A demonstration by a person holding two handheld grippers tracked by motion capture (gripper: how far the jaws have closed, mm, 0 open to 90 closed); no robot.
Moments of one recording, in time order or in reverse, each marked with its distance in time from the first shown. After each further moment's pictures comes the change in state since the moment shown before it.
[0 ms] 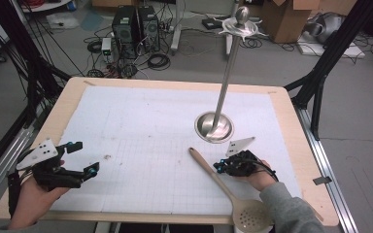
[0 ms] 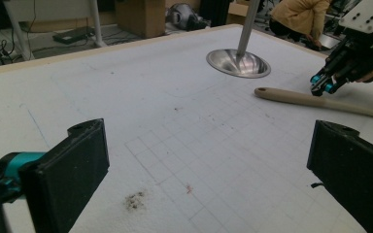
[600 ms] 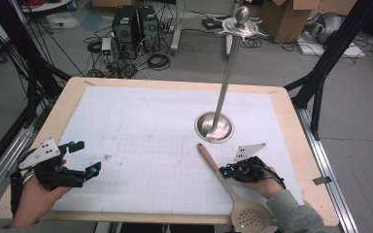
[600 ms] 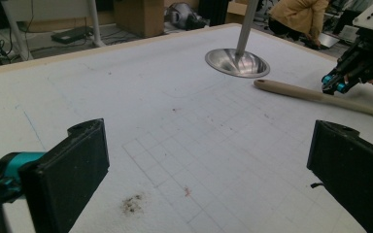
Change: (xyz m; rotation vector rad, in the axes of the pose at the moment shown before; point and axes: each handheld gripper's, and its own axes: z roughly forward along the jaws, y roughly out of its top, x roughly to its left) left arm -0.001 0.001 0.004 0.008 -0.006 0.006; right arm 0.007 -0.019 -0.009 -0.018 -0.004 0.037
